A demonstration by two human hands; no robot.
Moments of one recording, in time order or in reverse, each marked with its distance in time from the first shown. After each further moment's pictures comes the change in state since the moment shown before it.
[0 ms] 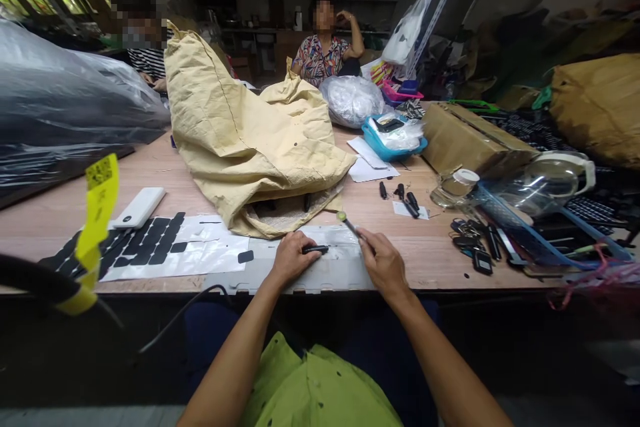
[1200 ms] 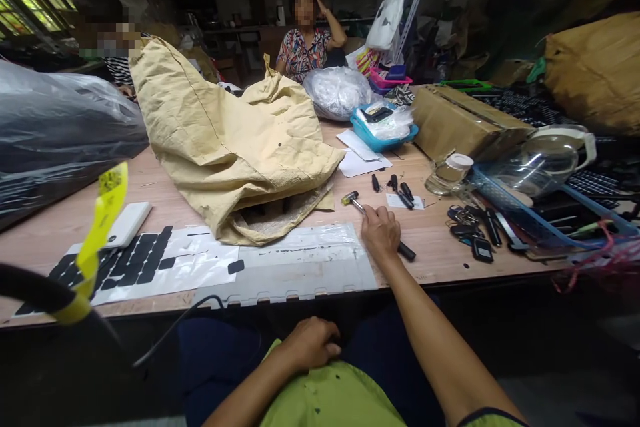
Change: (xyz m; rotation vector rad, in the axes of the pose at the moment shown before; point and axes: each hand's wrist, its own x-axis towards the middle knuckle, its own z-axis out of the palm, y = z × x) left_hand -0.099 0.036 0.043 -0.084 -0.830 -0.168; right_hand 0.051 0.032 0.031 -0.542 0.055 0.152
